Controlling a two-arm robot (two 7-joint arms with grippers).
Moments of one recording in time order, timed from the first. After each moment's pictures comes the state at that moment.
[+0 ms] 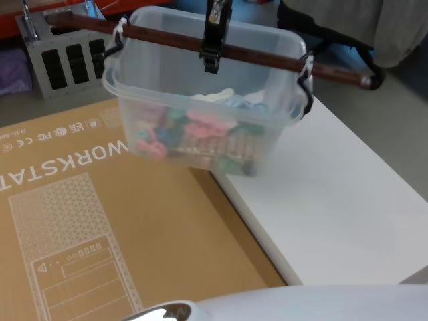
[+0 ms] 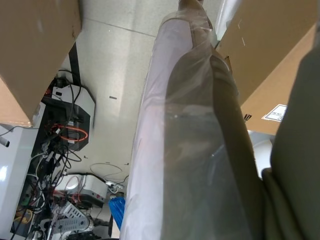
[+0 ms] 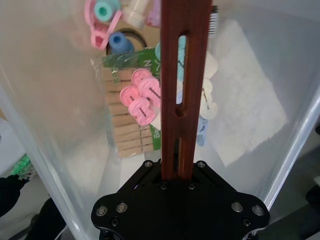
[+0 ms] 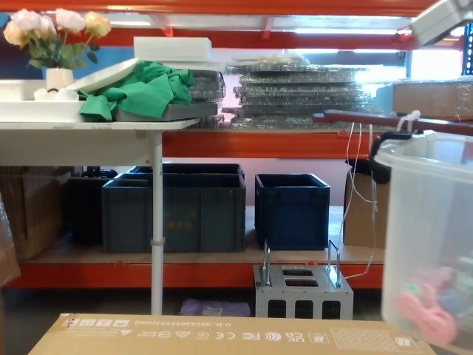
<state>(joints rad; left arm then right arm) -1.47 0.98 1.56 -0.90 0.05 0.15 -1.47 1.48 0.74 -1.30 -1.42 -0.18 -0.25 1.65</state>
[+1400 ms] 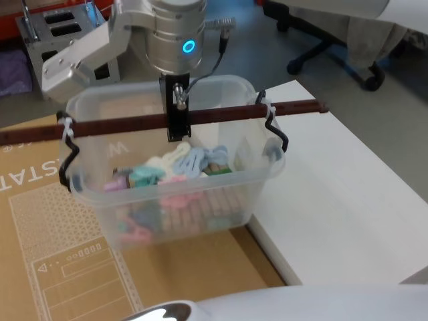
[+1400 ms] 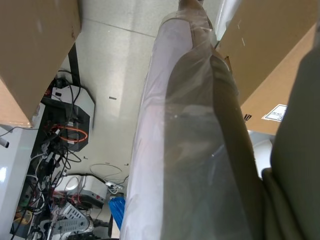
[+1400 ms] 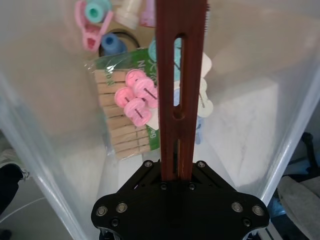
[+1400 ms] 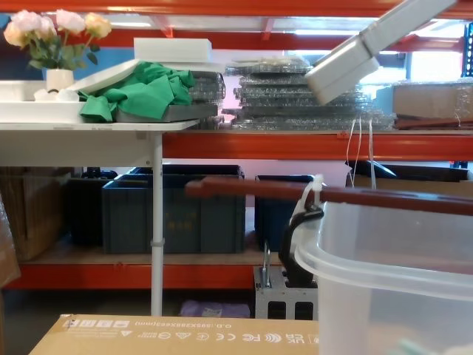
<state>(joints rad) -1.47 0.98 1.56 -0.90 0.05 0.15 -1.47 1.48 0.69 -1.44 -1.67 -0.20 -0.31 1.58</state>
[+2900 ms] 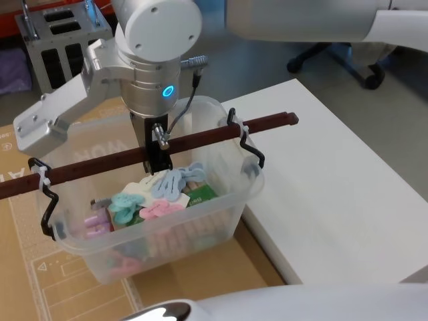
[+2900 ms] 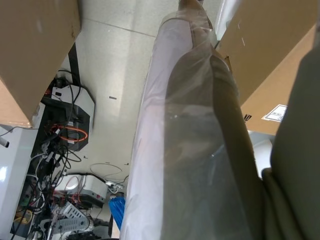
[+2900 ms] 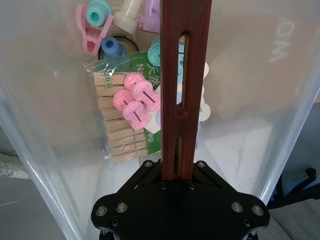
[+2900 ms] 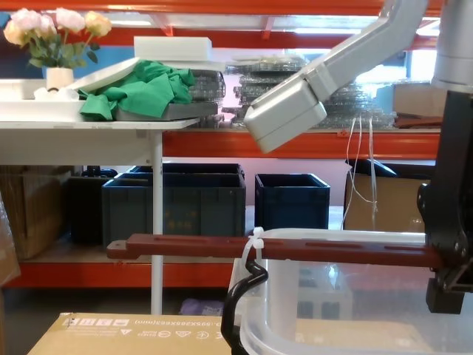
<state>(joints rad) -1.47 0.98 1.56 -0.90 0.05 0.15 -1.47 1.49 0.63 -1.55 -1.72 -0.26 -0.36 1.46</state>
